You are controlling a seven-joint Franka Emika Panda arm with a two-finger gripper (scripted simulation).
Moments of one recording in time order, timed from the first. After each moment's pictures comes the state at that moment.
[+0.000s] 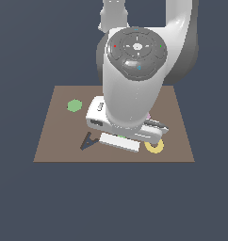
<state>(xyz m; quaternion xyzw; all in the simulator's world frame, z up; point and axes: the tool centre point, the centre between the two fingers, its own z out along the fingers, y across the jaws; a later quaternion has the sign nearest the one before) 0.067 0.026 0.030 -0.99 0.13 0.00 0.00</state>
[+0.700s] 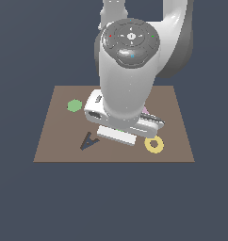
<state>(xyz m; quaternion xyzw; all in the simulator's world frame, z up) 0.050 0.020 0.031 -0.99 0.15 0.00 0.00</state>
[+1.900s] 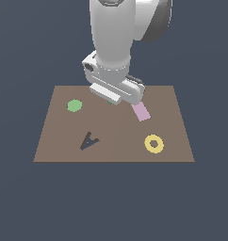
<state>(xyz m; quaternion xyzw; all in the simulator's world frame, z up) -0.079 -0.002 0.039 -0.96 0.28 0.00 0.00</state>
